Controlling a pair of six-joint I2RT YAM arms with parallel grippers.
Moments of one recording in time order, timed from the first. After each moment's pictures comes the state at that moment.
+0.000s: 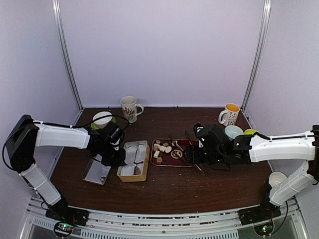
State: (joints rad) left arm -0.68 1.61 0.91 -0.48 0.01 -0.68; right arm 0.97 1.38 0.86 -0.25 0.30 0.68
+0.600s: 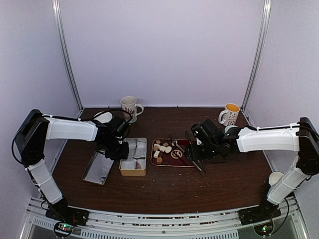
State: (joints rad) left arm -0.66 1.74 1.07 -0.54 -0.06 -0.69; right arm 0.84 1.54 0.96 -0.35 0.22 0.55
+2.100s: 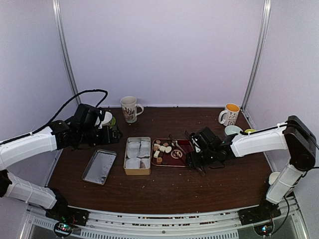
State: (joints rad) left arm -0.66 1.19 0.90 -0.43 -0.16 -0.62; right arm 0.81 1.63 0.87 -0.21 0.16 0.45
